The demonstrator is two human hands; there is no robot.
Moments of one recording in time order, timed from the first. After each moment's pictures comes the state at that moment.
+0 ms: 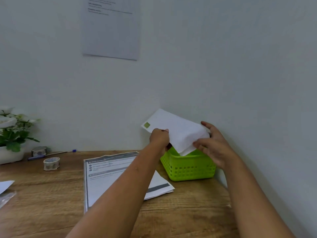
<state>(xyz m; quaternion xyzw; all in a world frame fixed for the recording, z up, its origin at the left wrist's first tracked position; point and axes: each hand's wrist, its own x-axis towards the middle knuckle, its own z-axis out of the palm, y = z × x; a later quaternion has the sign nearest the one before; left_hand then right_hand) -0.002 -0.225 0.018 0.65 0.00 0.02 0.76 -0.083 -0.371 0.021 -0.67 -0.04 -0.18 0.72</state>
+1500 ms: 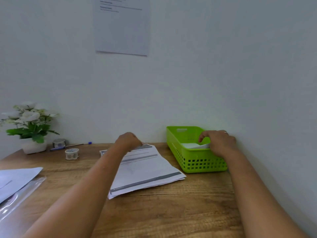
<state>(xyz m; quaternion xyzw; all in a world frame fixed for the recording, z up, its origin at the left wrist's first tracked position) -0.022 -0.080 -0.004 0.94 0.02 0.07 0.33 -0.085 -0.363 0.013 -0.97 0.06 -0.21 0.06</state>
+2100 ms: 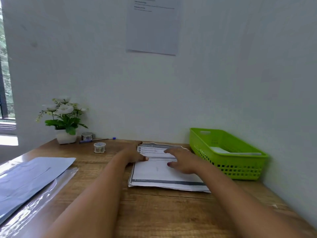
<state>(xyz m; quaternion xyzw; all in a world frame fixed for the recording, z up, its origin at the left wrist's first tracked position) -0.001 0.004 -0.063 0.93 -0.01 0.00 0.36 -0.051 -0.213 -0.035 -0.98 -0.20 -0.01 0.08</state>
